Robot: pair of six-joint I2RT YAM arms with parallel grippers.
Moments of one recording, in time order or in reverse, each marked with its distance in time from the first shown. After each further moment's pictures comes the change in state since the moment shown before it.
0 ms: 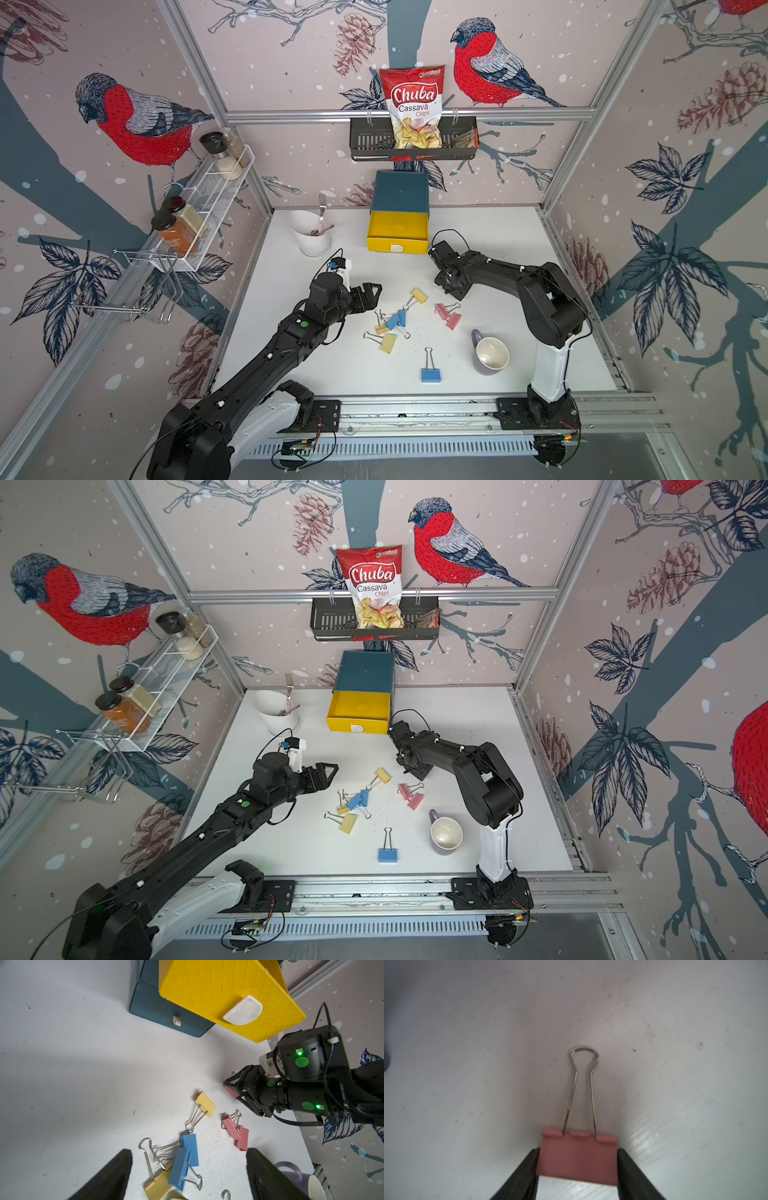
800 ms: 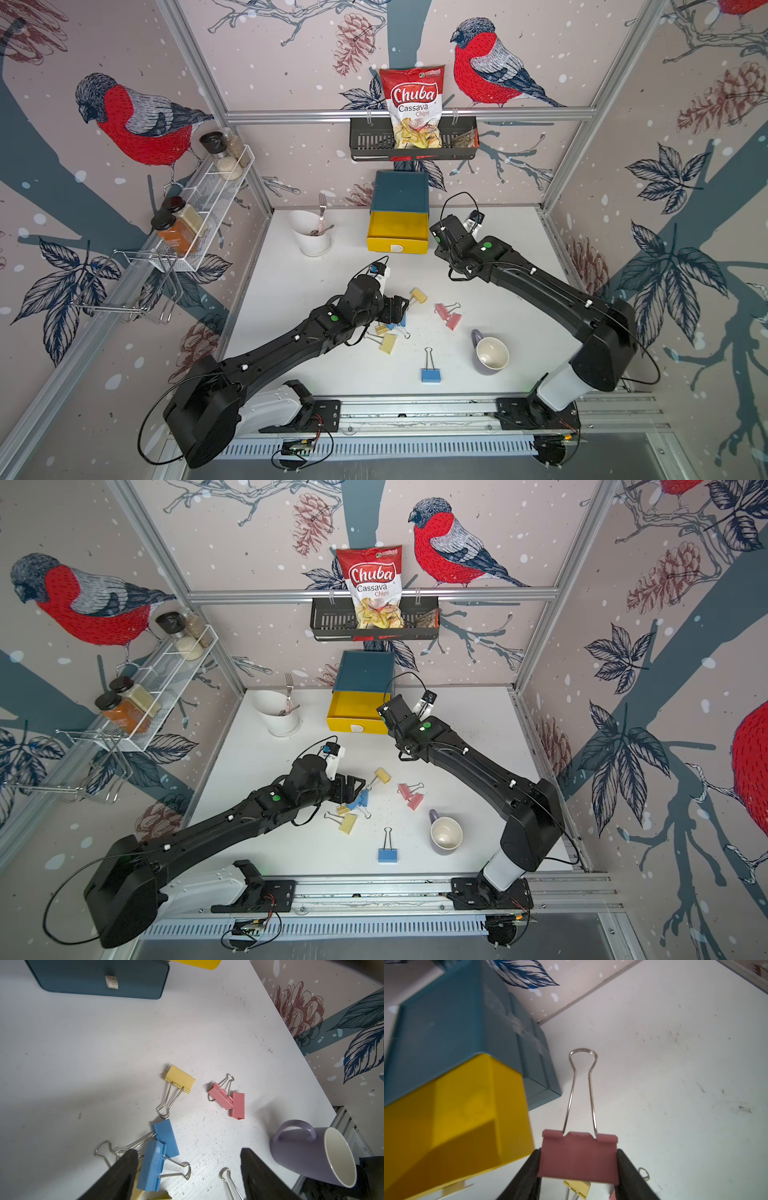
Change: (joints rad) left arm -0.287 0.218 0.095 0.019 -0.115 0.126; right arm 0.164 -0.319 0.270 -0.139 0.294 -0.247
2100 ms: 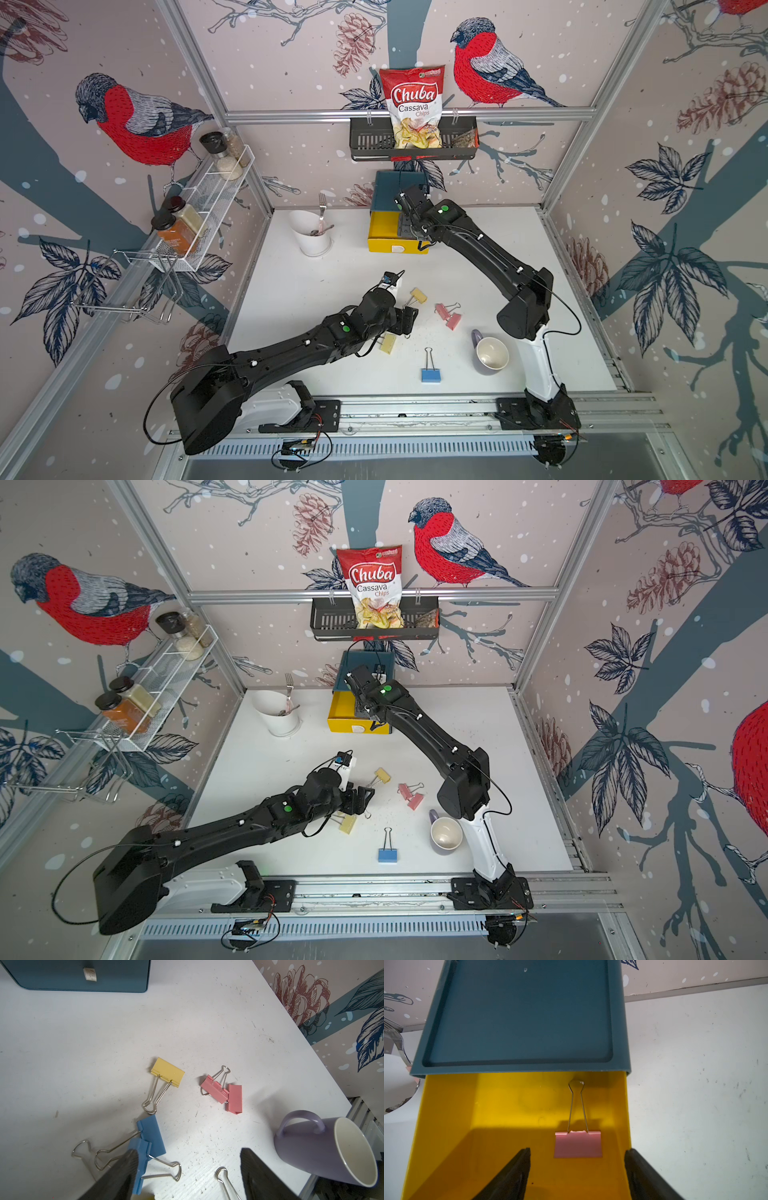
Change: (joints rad) left arm -0.143 0.037 -0.023 0.064 -0.145 -0.029; right arm 0.003 0.513 0.739 -0.304 -0.164 -0.296
